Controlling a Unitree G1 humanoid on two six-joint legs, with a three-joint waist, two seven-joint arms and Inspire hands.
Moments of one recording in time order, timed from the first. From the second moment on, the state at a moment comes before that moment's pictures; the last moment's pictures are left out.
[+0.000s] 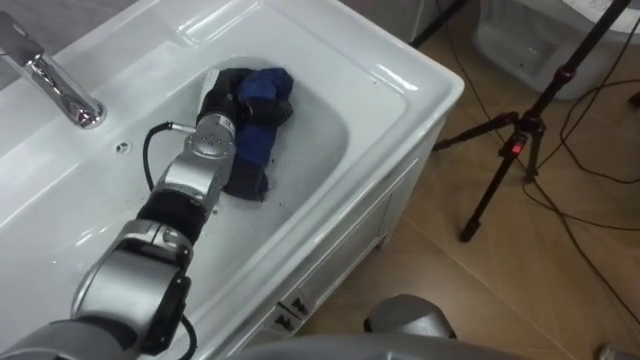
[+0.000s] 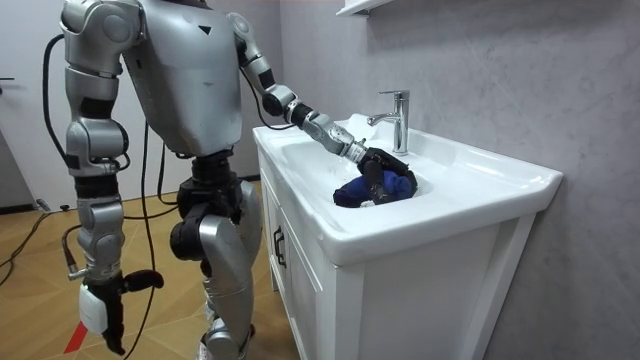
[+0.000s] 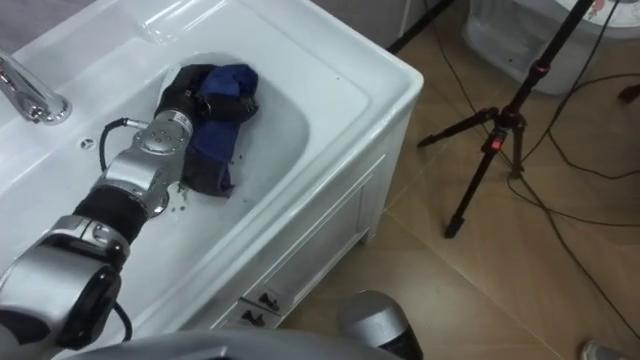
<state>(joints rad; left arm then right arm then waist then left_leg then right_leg) -0.49 0.19 -0.24 0.81 -0.13 0.17 0.19 0.27 -0.26 0.03 1.20 0.08 0.25 0.01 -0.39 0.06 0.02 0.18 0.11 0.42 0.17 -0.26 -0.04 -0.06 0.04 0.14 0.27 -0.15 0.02</state>
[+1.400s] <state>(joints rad) -0.42 0.16 -0.40 0.90 0.67 0.16 0.18 0.26 -0.27 0.05 1.16 0.01 0.24 0.10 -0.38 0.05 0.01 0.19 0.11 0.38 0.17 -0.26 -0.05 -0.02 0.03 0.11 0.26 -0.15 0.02</state>
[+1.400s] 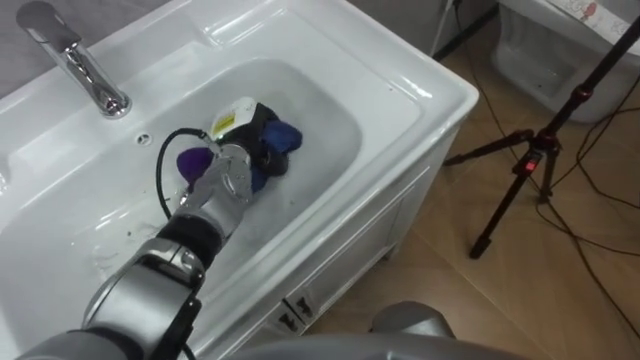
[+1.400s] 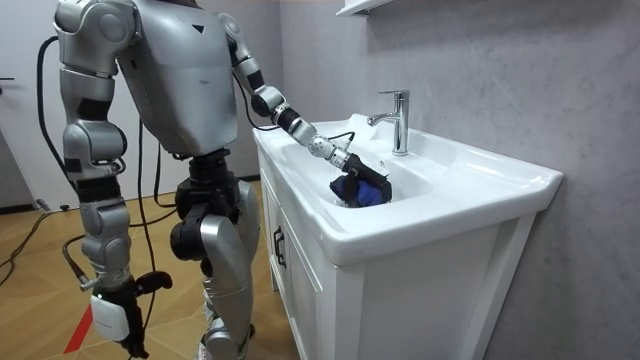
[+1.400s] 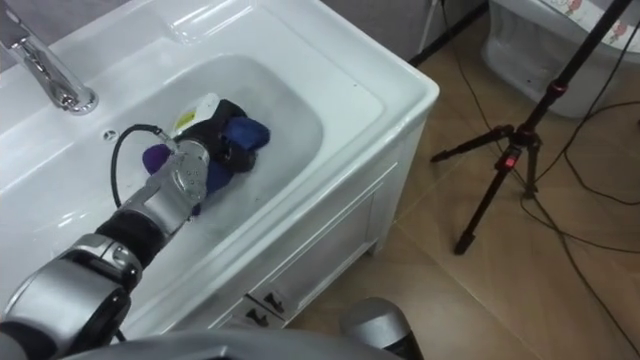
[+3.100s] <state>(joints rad) -0.17 0.18 -0.12 0.97 0.11 -0.10 0.28 0.26 -0.23 -0.02 1.16 -0.01 0.22 0.05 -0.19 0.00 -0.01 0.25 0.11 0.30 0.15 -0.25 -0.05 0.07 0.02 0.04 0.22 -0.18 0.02</state>
